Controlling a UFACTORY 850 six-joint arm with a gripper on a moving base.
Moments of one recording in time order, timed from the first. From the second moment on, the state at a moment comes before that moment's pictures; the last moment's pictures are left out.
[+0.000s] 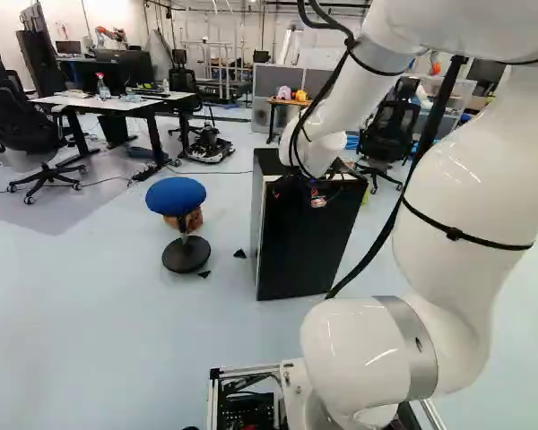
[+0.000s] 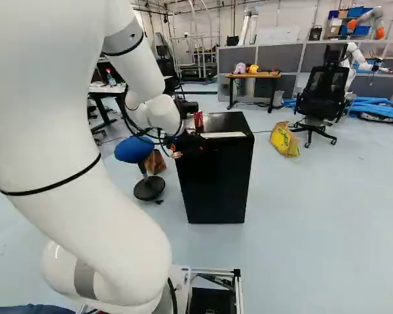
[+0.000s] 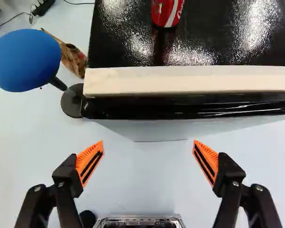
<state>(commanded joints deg) -2.4 -4.2 -39.1 -2.9 3.0 0.0</state>
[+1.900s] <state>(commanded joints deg) -4.4 -14.1 -49.8 -2.9 28.6 0.0</state>
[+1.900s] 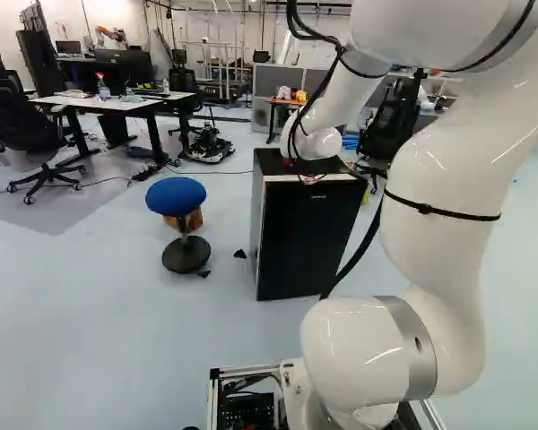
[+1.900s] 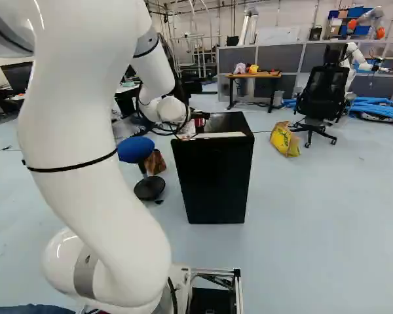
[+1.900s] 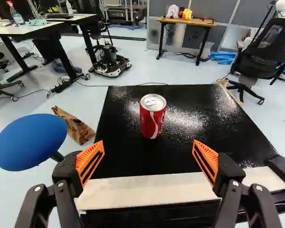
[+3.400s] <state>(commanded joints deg) -4.7 -30.5 -63.2 -2.5 38.7 0.0</state>
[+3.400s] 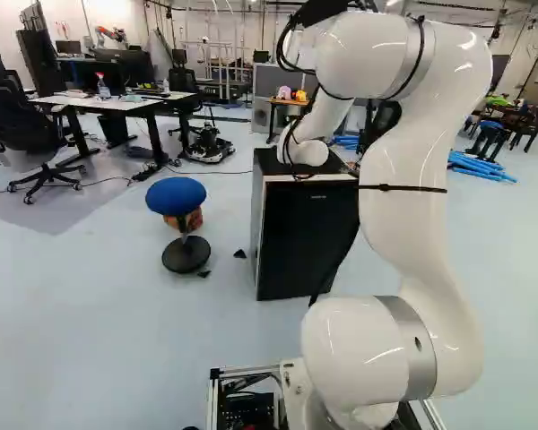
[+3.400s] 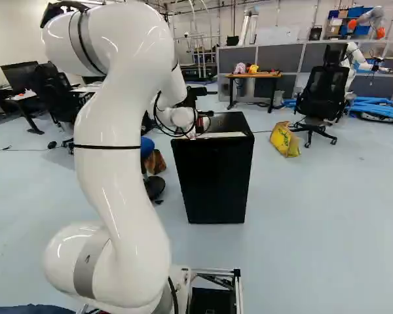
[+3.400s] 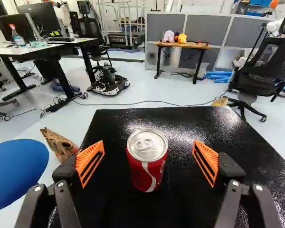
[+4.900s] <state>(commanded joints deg) -3.5 -31.8 -63.5 1.2 38.7 0.0</state>
